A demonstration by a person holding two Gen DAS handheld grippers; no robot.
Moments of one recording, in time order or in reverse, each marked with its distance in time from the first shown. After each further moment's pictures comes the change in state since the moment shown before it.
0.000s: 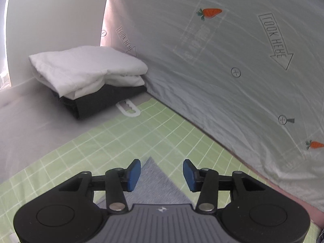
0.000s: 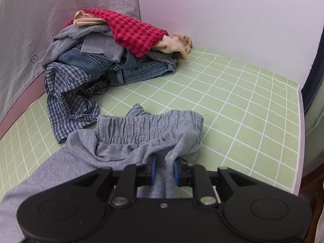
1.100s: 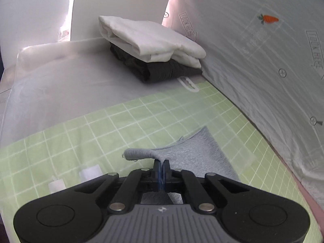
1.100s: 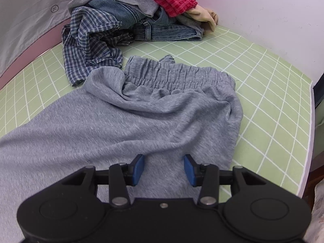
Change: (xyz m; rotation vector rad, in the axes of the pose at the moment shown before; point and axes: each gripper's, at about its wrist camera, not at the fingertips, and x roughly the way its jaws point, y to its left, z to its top) left arm -0.052 0.104 -0.057 -0.226 0.015 0.101; right arm 0.011 0.046 -0.048 -0.154 0.129 -0.011
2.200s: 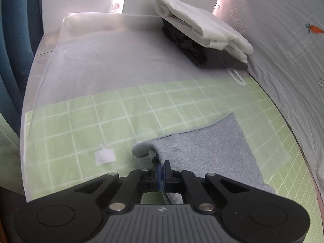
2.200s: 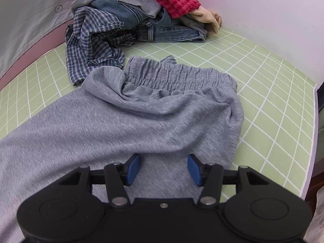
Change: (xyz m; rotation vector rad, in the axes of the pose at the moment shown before) left arm 0.012 0.065 -0.021 -0.134 0.066 0.190; right arm 0.001 -0.009 0.001 -0.022 -0.012 0.030
